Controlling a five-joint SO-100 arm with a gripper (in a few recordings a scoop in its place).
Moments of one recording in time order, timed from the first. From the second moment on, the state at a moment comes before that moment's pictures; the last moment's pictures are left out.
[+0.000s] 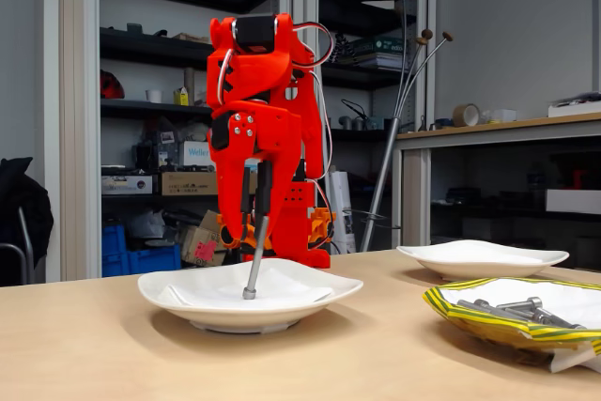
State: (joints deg) arm 37.7 92.9 96.1 77.3 45.4
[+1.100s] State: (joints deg) arm 0.5 74.1 83.7 51.7 72.2
